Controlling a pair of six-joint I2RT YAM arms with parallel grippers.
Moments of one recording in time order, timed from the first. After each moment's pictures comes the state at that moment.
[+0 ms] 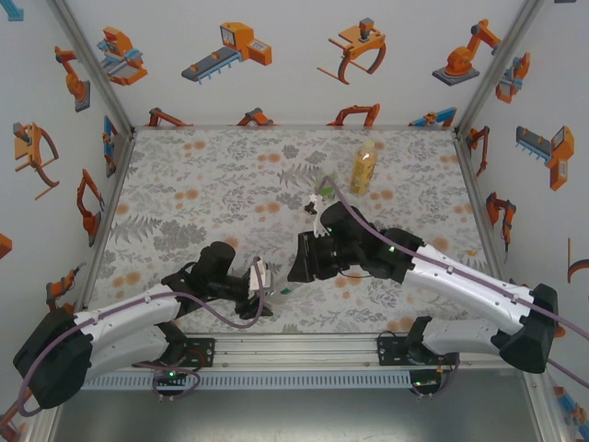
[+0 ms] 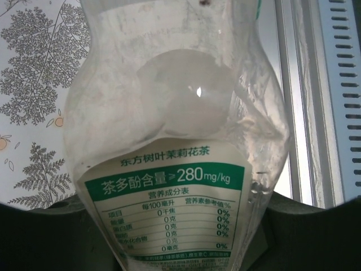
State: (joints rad) left arm -0.82 0.99 0.32 0.00 0.70 0.45; right arm 1.01 1.17 1.05 -0.60 -0.24 0.75
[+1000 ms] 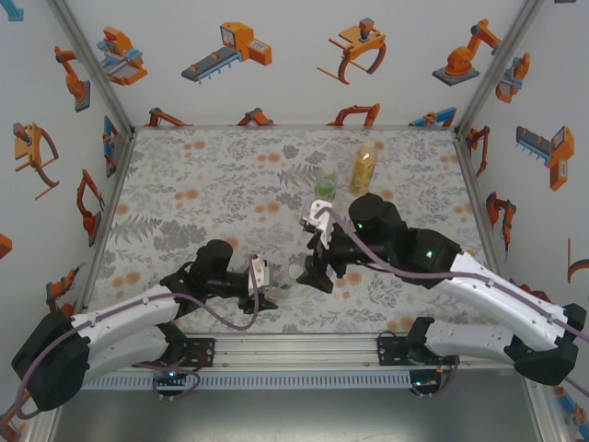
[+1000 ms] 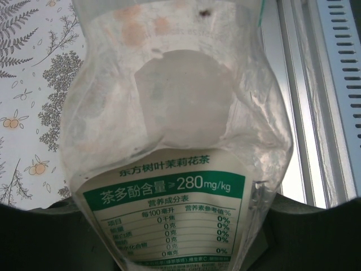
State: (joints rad) left arm -0.82 0.98 0.32 0.10 0.70 0.45; right arm 1.02 1.04 1.18 -0.68 -0.37 -0.22
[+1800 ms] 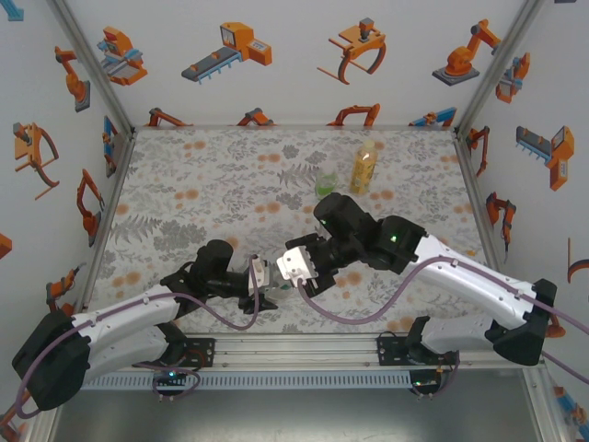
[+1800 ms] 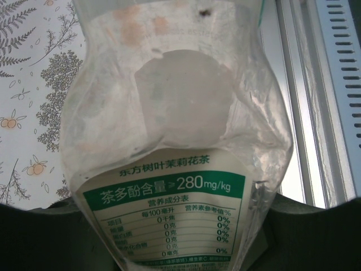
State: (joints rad) left arm -0.82 0.98 0.32 0.10 0.71 0.45; right arm 1.04 1.23 1.25 -0.83 -0.52 -0.95
